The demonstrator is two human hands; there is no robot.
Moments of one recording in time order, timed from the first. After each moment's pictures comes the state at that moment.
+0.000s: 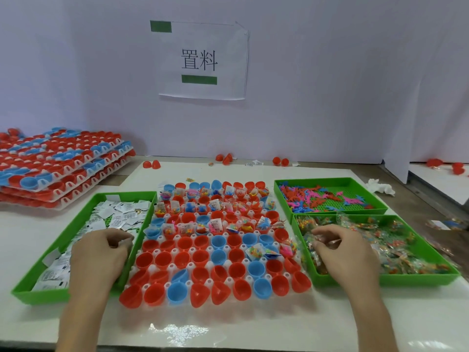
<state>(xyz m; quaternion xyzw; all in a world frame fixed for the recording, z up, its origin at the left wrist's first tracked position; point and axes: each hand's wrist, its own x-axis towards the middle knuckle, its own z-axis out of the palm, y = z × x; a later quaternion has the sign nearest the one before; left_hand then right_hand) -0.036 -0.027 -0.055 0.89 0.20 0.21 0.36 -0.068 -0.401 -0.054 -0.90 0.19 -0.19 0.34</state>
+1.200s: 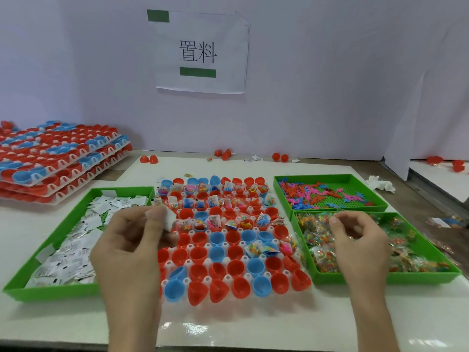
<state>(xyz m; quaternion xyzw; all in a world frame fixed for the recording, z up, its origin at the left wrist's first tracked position) -0.097 -0.125 -0.009 0.59 0.07 0.32 0.73 -0.065 -0.402 -0.056 -0.77 0.16 -0.39 0.48</state>
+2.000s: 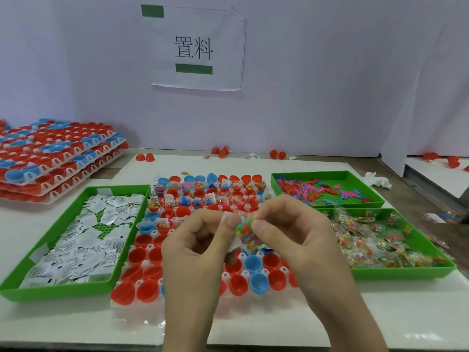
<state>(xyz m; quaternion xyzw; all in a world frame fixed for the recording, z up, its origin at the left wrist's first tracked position) -0.110 -0.179 -0.007 0.64 -0.08 0.23 0.73 -0.113 -0.318 0.012 -0.68 -0.17 -0.12 0.70</state>
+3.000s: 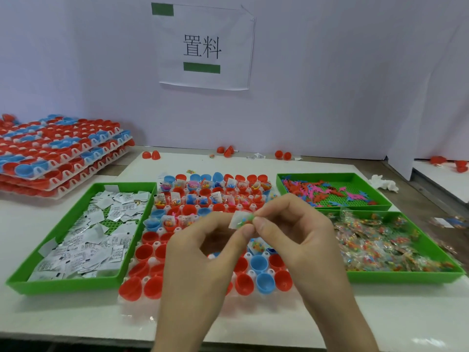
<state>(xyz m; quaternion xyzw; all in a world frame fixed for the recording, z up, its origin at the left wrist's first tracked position) -0.116 -0.162 -0.003 0.75 -0.12 0.20 0.62 -0.107 -0.308 0.004 -0.69 -0.16 -0.16 0.69</state>
